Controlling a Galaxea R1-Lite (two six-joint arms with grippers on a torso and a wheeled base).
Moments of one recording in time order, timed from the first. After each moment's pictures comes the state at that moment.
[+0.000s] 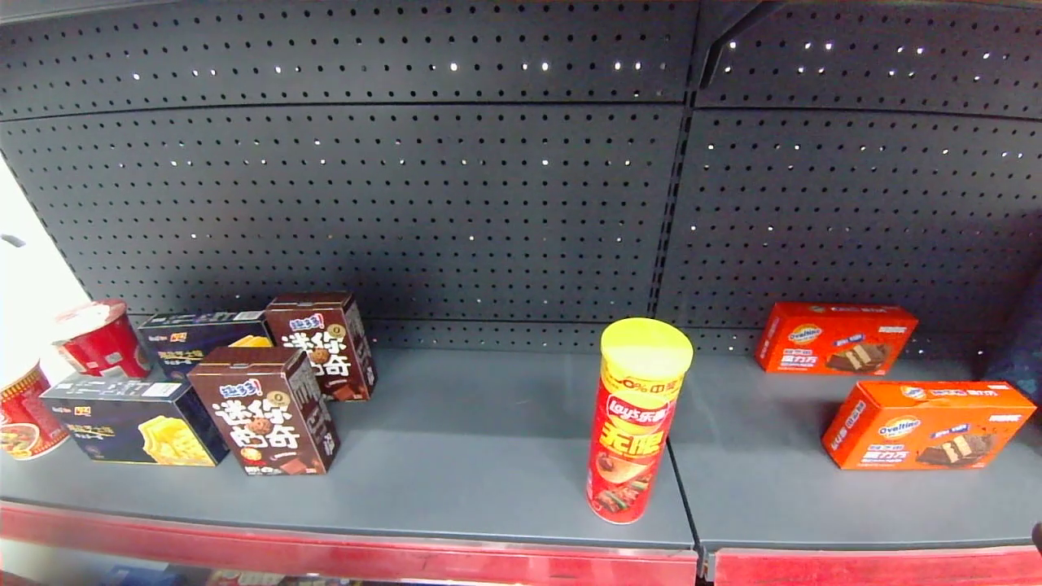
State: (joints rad) left arm -0.07 0.32 -0.37 0.02 -0.19 -0.02; right arm 0.21 0.51 -0.02 -0.41 -0.35 -0.02
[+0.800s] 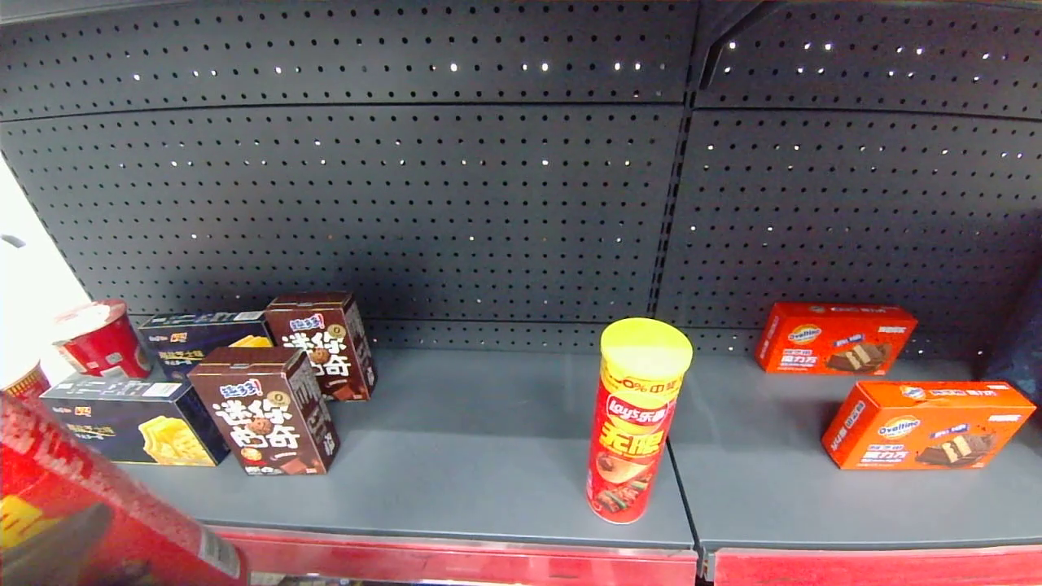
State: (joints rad) left arm -0.08 0.65 -0.41 -0.23 -0.49 -0.01; right arm 0.23 0.09 0.00 -0.06 -0.27 -0.06
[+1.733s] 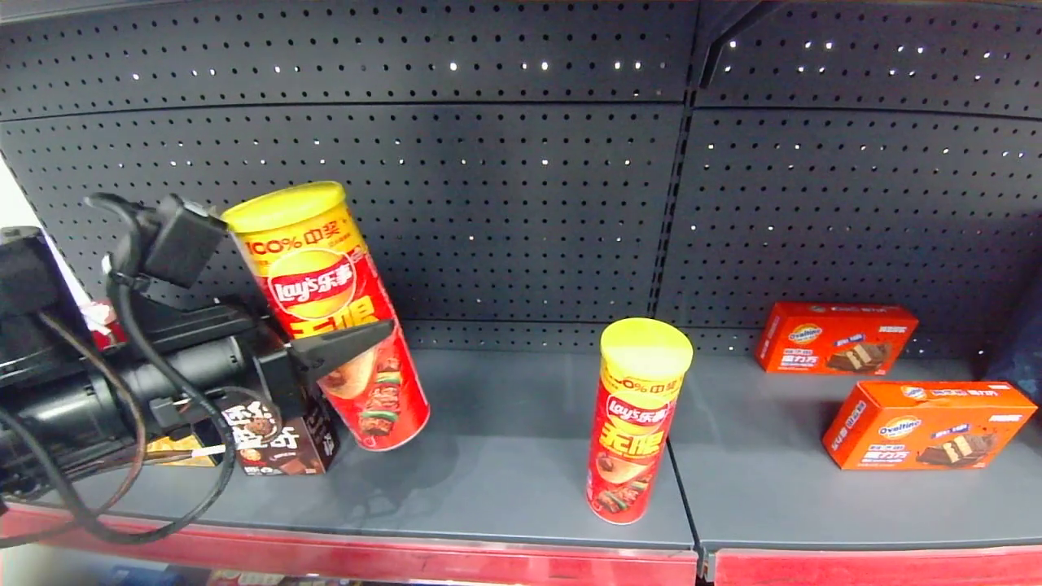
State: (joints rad) left arm -0.21 1.45 -0.61 -0.75 -0.54 0.00; right arm 0.23 0.08 0.00 -0.06 -0.25 -0.06
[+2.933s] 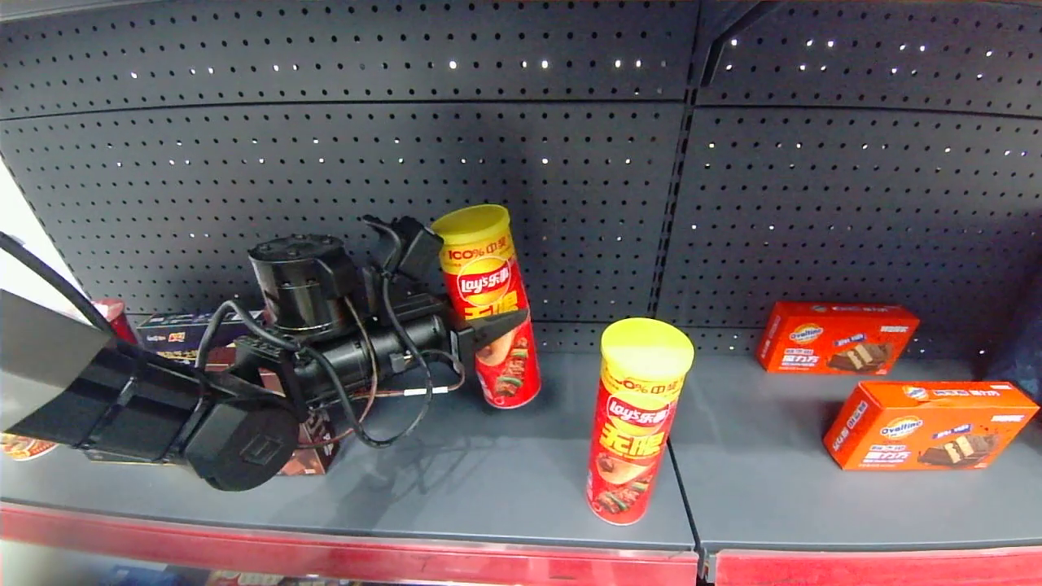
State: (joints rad) left arm -0.39 1.93 -0.89 -0.98 -0.50 -0.01; right arm 0.23 0.09 0.00 -0.06 -0.07 -0.02
